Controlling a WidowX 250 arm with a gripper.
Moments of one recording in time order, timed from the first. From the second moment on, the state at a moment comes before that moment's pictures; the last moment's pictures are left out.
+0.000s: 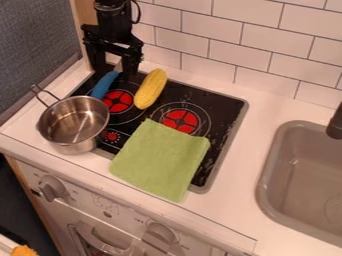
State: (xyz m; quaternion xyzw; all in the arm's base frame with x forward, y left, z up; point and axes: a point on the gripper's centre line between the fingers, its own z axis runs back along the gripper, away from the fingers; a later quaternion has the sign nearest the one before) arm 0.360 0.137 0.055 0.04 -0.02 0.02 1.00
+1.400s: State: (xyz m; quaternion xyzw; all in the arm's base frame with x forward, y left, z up) arm 0.404 0.087 0.004 0.00 0.03 0.06 1.00
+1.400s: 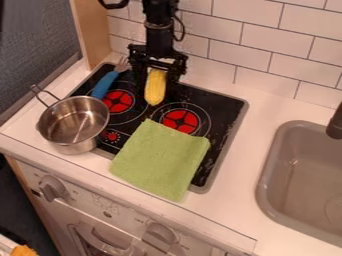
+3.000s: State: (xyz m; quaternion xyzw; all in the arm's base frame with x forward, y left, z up) arm 0.303 0.153 0.038 0.05 0.01 0.02 1.00
